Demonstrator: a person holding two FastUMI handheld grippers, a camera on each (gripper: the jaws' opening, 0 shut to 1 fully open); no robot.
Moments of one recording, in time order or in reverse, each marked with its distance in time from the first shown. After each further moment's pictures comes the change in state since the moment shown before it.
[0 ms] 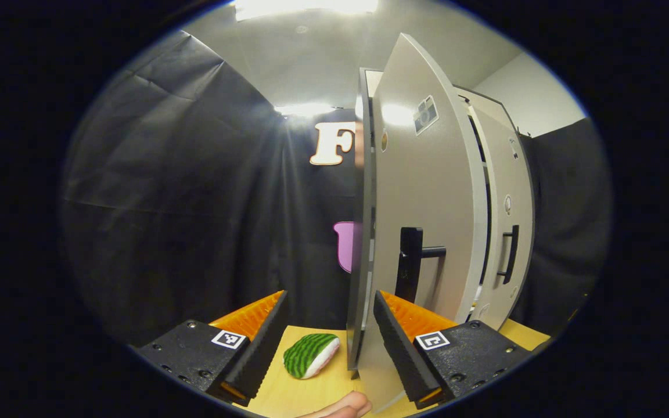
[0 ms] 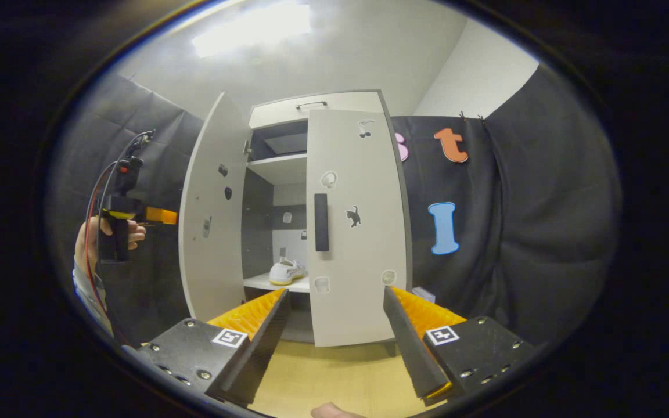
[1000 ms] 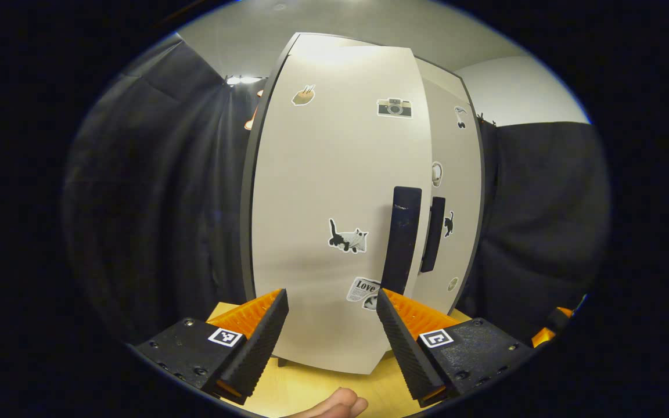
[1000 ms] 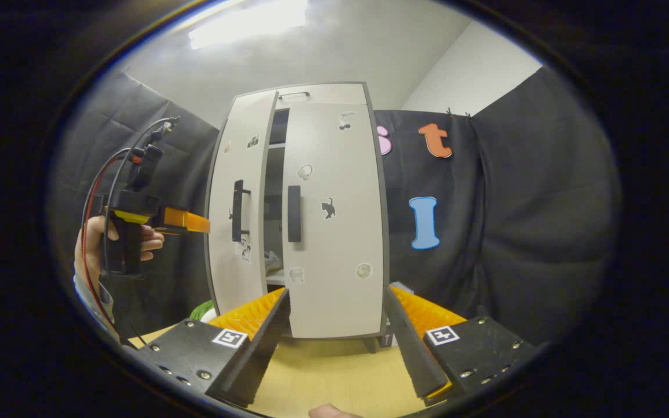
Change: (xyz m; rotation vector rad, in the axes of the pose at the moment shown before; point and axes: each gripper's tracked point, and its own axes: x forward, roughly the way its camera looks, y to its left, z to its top) left arm 0.017 -0.140 -0.044 -0.029 0.113 -0.194; right arm 0.001 -0.035 -0.006 -0.029 0.048 -0.090
